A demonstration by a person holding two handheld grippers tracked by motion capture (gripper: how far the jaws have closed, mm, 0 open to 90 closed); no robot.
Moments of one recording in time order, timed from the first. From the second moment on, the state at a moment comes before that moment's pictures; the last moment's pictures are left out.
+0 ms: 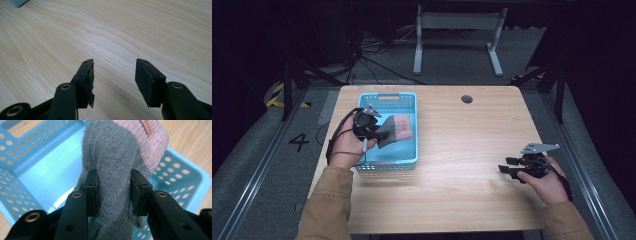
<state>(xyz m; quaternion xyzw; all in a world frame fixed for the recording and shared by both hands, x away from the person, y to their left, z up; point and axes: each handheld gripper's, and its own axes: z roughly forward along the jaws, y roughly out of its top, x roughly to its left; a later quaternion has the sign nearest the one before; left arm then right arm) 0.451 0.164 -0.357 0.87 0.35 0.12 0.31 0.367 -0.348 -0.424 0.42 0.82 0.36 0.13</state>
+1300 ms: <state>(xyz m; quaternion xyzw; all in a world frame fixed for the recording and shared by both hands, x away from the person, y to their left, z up) 0.504 0.142 -0.416 0.91 0.34 0.09 0.23 0.361 -0.348 -0.429 0.42 0.82 0.36 0.12</state>
